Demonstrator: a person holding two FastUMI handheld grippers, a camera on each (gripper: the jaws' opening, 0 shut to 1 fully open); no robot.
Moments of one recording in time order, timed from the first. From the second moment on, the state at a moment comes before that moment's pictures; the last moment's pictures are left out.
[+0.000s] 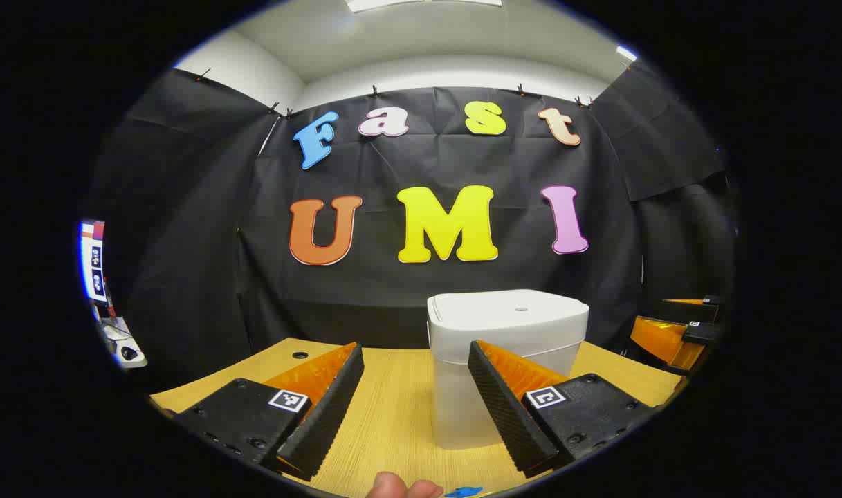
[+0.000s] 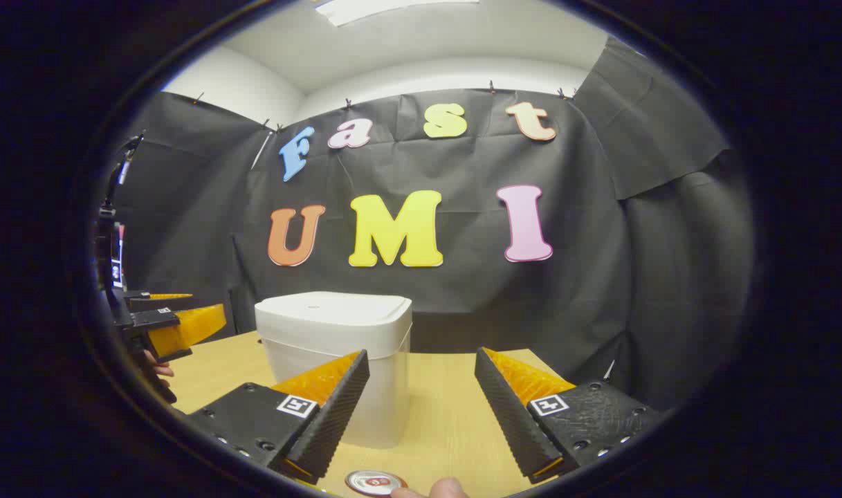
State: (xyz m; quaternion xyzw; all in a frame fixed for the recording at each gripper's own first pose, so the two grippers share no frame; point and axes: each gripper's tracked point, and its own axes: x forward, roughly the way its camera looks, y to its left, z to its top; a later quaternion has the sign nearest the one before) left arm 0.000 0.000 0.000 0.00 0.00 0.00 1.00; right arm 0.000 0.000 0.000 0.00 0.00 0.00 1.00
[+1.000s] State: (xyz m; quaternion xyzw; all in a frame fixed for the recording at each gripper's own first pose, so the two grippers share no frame) left arm -0.004 -0.020 -0.016 0.02 0.01 -0.03 1.00; right arm -0.008 -0.008 -0.010 0.00 0.01 0.00 1.00
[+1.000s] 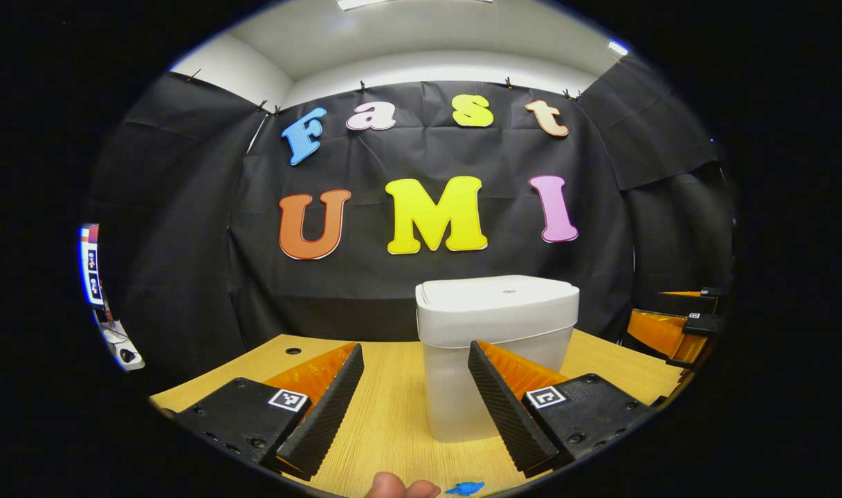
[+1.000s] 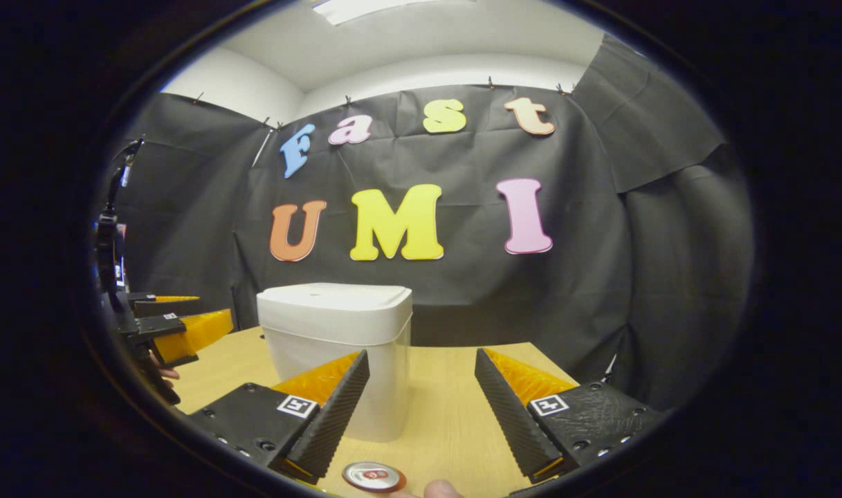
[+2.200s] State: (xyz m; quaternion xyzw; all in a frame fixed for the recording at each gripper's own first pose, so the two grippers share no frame) left arm -0.014 -0.013 -0.022 0.01 0.02 -0.02 1.00; right arm 0.024 0.056 0.049 0.00 0.02 0.09 1.00
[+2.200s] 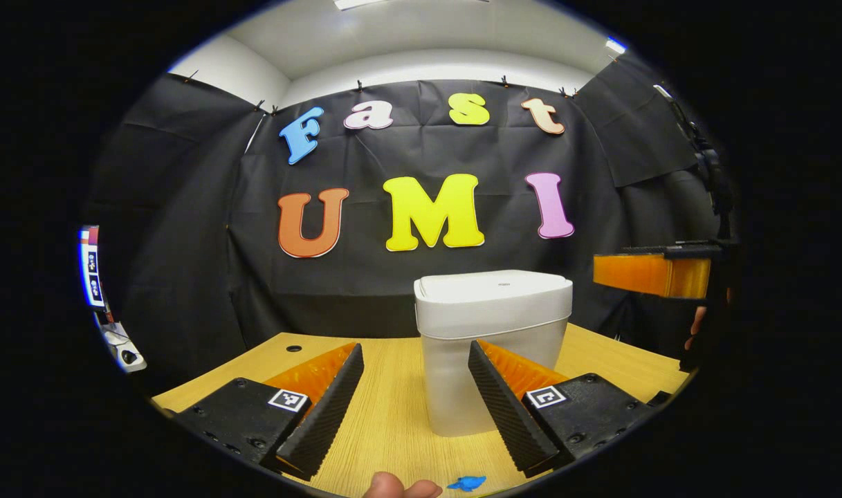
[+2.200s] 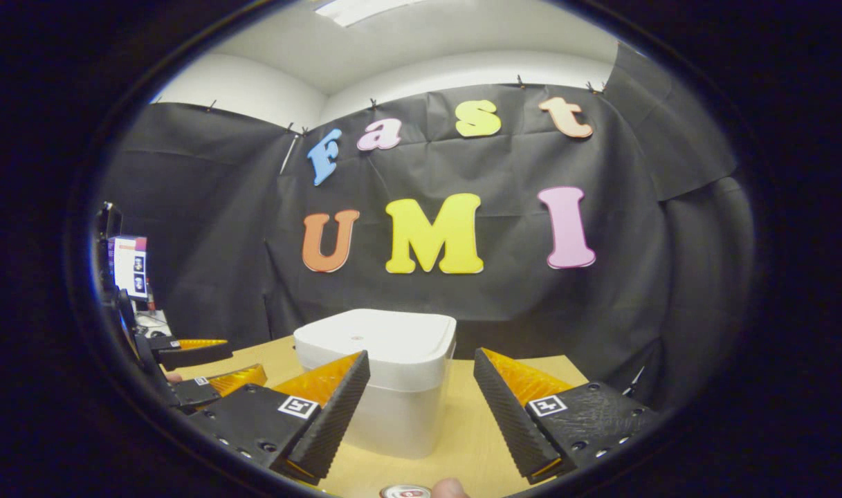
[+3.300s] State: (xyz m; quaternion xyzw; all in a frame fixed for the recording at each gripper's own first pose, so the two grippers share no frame) left arm -0.015 0.010 -0.035 -0.01 0.03 0.00 1.00; right arm 0.106 0.120 0.043 0.00 0.13 0.18 0.98
